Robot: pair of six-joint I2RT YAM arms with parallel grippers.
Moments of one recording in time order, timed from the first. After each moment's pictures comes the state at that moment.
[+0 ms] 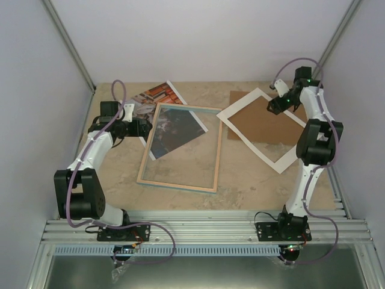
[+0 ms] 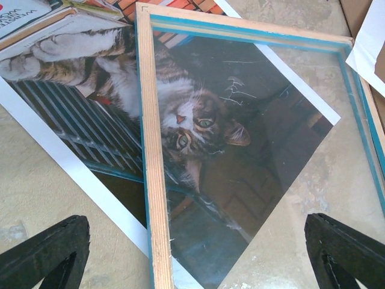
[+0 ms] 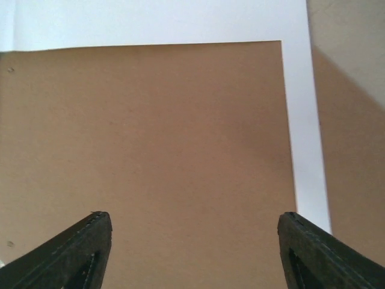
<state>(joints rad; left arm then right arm) 0.04 1.46 1.04 -0.43 0.42 0.02 -0.12 2.20 1.98 -0.93 -0.34 -0.70</state>
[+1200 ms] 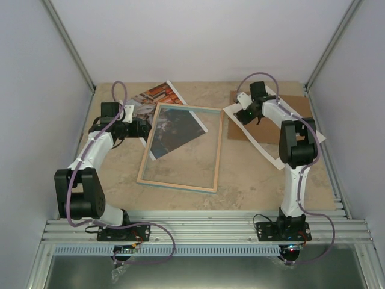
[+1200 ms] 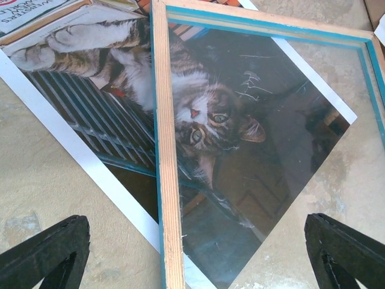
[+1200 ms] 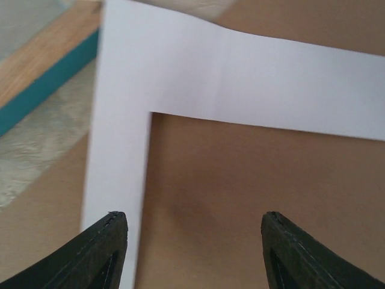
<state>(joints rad) 0.04 1.47 1.03 -0.43 0.38 0.02 0.19 2.17 1.67 -0.54 -0.11 -0.53</state>
